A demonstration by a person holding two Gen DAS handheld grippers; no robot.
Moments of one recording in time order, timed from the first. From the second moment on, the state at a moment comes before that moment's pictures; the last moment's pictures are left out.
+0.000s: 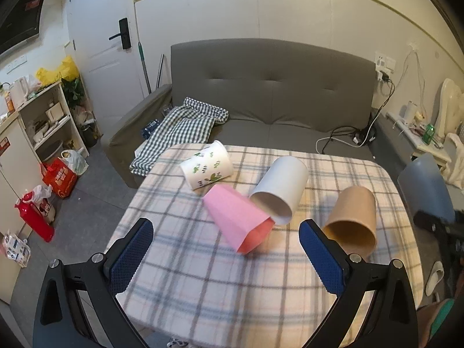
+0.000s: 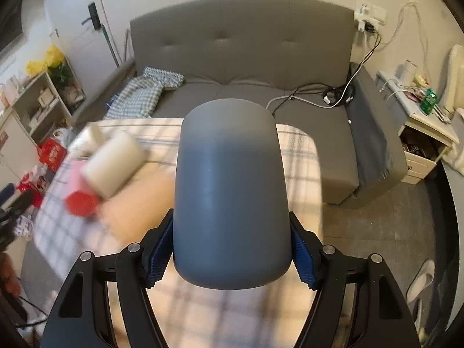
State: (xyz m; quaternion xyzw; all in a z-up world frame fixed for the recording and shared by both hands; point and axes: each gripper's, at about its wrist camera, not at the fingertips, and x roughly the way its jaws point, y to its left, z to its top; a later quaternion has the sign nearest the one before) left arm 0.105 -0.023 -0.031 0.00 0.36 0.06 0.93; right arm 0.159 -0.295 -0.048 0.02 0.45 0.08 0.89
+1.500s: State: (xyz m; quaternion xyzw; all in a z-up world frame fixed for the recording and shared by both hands) left arm 0.017 0.007 -0.036 -0.01 0.35 0.06 0.93; right arm 0.034 -0.173 -0.059 0.00 0.39 0.01 0.92
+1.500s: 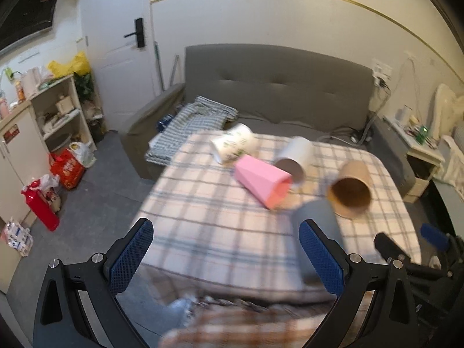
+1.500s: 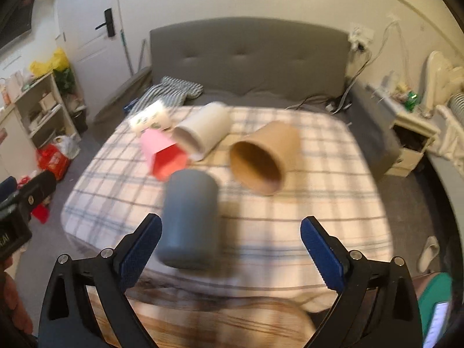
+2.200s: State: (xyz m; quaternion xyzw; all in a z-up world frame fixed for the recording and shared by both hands) left arm 0.026 -0.069 -0.095 0.00 0.43 -0.02 0.90; right arm 0.020 -0.256 -0.086 0.07 0.40 -0.04 0.91
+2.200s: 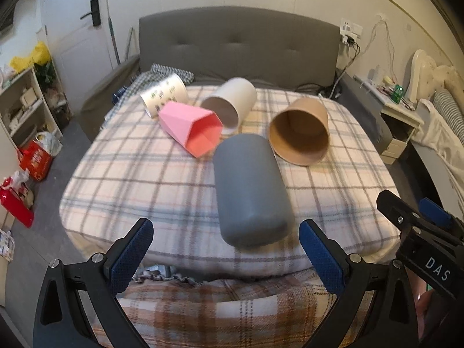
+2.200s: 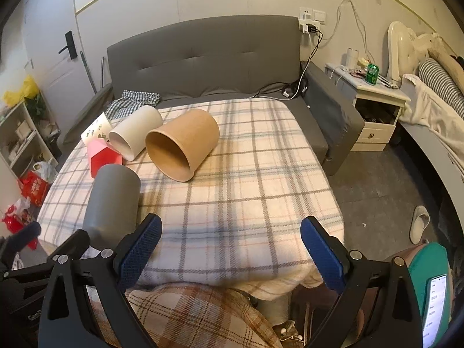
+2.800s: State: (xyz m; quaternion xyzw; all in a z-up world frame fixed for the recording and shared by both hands) left arm 0.063 -0.092 -0.129 0.03 0.46 -0.05 0.89; right arm 0.037 -0.281 -0.110 0.11 0.43 -0.04 0.90
